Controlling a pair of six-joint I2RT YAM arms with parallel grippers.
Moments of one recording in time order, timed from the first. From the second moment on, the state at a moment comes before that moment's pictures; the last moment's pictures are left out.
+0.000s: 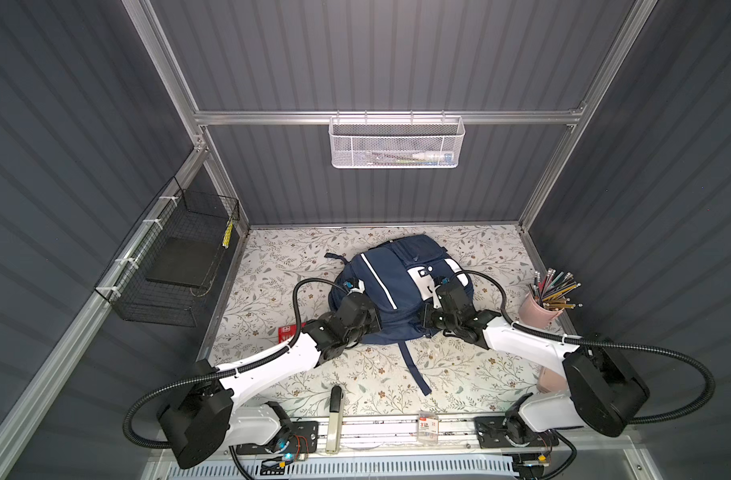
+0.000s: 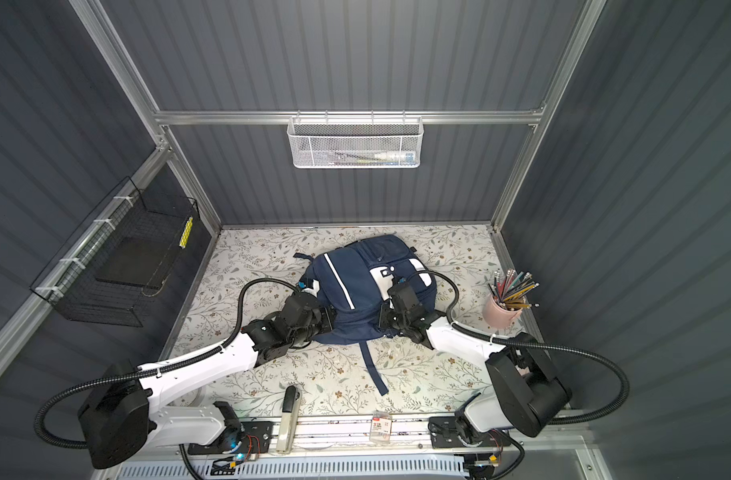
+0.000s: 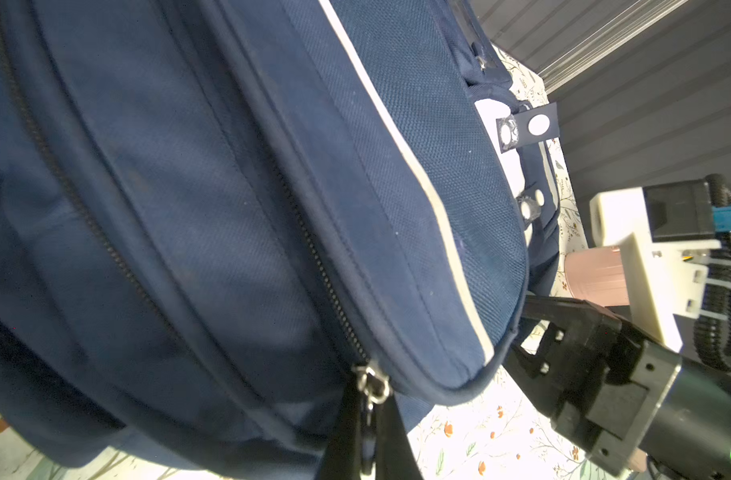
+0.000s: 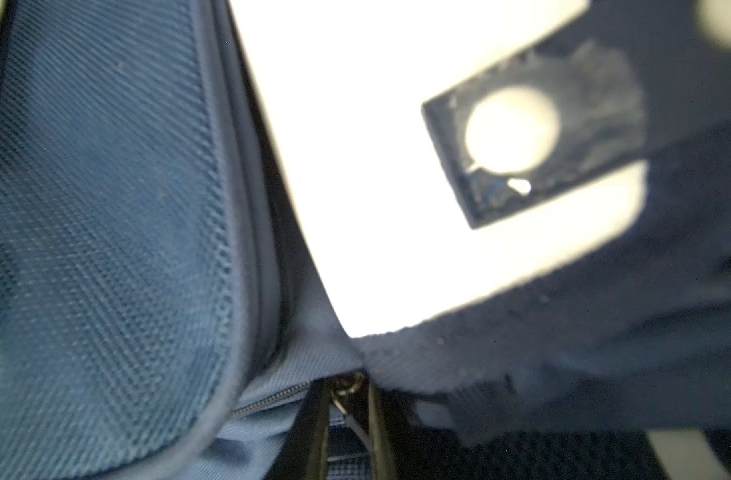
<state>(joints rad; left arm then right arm) -0.86 1.29 0.76 -0.13 -0.15 -0.84 0.60 1.42 0.70 -0.07 -0.03 0.61</state>
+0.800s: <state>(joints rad) -0.95 1.32 0.87 -0.26 -0.03 -0.73 0.31 1.44 0.75 -0.14 0.00 0.55</state>
